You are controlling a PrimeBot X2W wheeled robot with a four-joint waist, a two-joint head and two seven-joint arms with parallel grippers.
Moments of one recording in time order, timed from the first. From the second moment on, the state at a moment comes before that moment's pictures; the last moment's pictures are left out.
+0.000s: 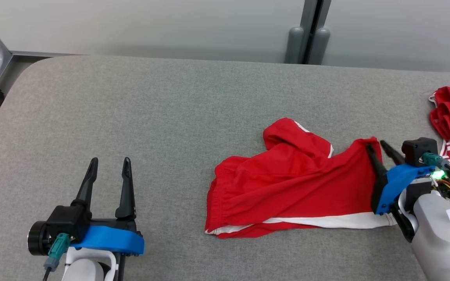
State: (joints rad) left arm -0.14 0.05 -0.03 0.26 -0.14 -0.12 -0.26; right arm -0.65 -0.28 0.27 1.03 0.26 0.13 -0.21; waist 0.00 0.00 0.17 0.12
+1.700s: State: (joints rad) left arm -0.02 0.05 -0.08 0.25 -0.11 -0.12 -0.26; right arm -0.11 -0.07 -0.01 0.36 0.12 0.13 -0.23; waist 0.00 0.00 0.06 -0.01
